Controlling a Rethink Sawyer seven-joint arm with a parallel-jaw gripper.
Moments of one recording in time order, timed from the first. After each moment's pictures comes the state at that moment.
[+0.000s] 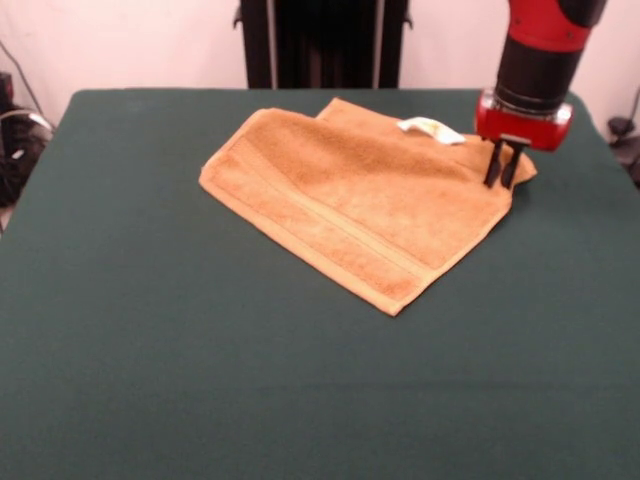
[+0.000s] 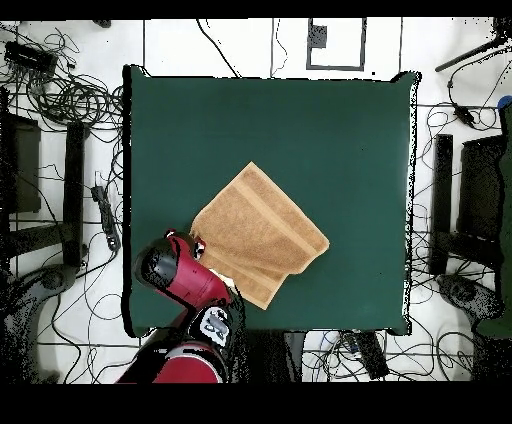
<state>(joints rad) 0.29 -0.44 -0.07 1.99 0.79 -0.03 1.57</state>
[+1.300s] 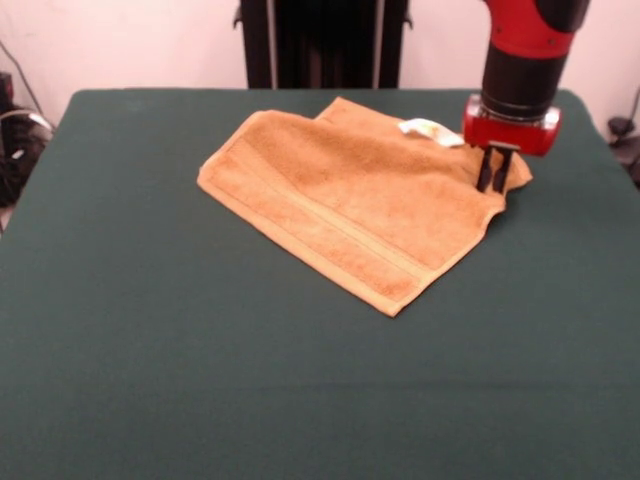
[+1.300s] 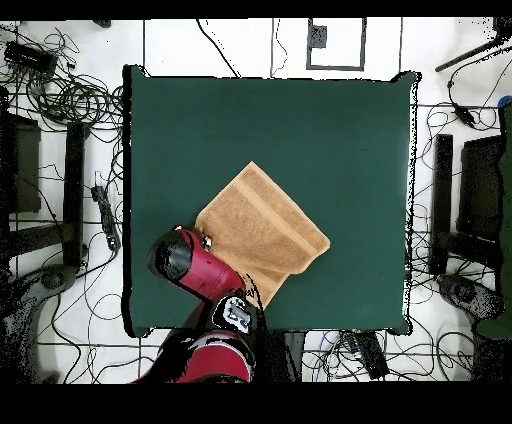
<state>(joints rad) 0.20 -0.44 -0.04 1.97 0.70 0.02 1.57</state>
